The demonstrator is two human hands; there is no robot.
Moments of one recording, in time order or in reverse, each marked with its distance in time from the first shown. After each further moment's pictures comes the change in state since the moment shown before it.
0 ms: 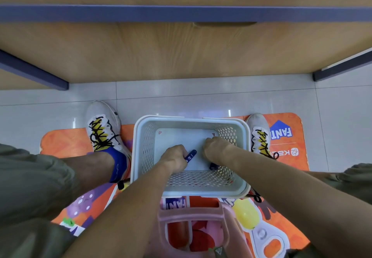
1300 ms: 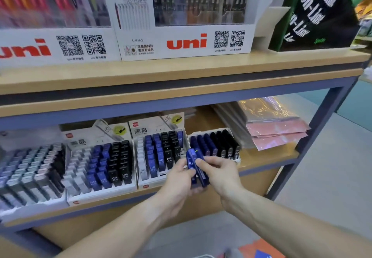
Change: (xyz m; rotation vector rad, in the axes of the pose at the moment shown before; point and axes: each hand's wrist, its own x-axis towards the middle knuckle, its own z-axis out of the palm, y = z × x) left_hand -0.309 0.284 -0.169 -0.892 0.204 0.750; right_hand -0.338 0.090 -0.155 2.073 1.678 0.260
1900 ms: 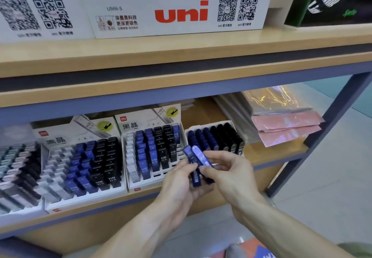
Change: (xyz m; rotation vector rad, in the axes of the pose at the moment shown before) left_hand 0.028 -0.009 0.007 -0.281 -0.026 -0.095; right_hand 0.010 0.001 -0.016 -0.068 0.000 -0.094
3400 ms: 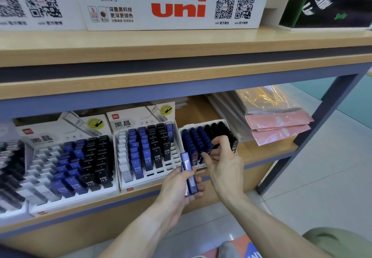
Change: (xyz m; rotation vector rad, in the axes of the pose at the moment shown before) left_hand 0.026 -0.024 -0.013 0.085 0.124 -0.059; right_hand 0.039 0.038 0.003 -0.578 0.286 -0.453
